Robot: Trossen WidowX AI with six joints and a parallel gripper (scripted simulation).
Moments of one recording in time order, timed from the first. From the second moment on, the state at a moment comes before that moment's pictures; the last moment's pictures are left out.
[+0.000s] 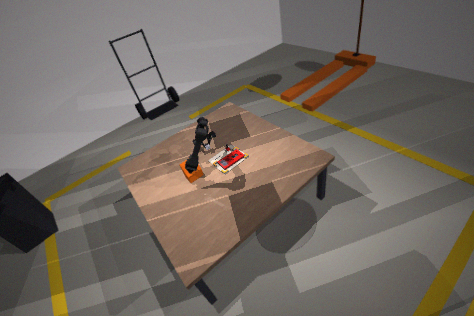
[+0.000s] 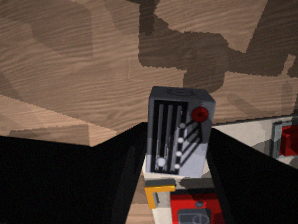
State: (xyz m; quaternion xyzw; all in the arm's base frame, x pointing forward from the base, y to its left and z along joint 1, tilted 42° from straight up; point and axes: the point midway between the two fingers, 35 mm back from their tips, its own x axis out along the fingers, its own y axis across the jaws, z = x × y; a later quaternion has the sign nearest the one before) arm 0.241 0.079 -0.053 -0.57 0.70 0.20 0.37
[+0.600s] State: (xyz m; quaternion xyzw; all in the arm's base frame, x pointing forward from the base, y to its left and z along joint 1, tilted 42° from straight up) arm 0.243 0.102 -0.018 -0.56 0.71 0.19 0.39
